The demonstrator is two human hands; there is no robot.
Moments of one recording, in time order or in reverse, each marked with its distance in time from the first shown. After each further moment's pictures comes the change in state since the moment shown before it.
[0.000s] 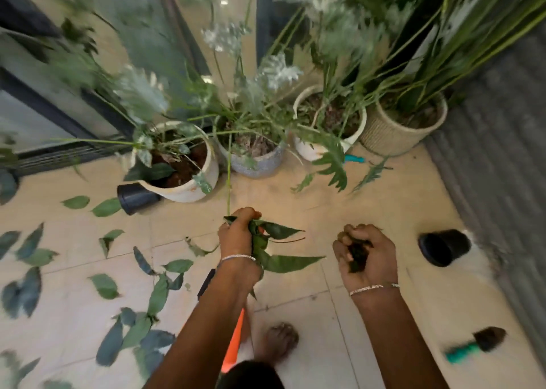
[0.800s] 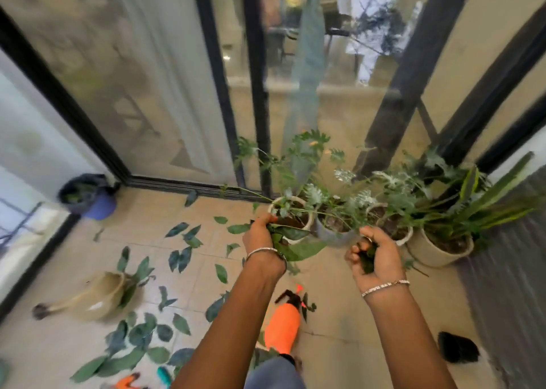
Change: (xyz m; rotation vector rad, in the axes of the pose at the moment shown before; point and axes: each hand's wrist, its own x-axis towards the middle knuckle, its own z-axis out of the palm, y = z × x) left_hand -0.418 0.286 -0.192 -0.514 0.121 0.113; right_hand -0.442 -0.047 0.254 -0.354 -0.221 0.104
